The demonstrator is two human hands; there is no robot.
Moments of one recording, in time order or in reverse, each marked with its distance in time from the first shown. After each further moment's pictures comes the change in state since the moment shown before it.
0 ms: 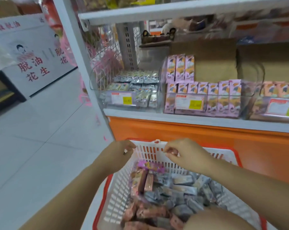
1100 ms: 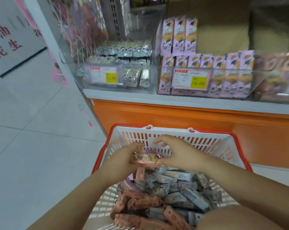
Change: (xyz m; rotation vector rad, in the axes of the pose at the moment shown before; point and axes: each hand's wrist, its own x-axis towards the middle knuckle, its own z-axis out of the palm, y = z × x) left_hand 0.012 0.000 0.074 -0.256 -0.225 0.042; right_hand 0.013 0.030 0.049 0.255 -0.220 0.158
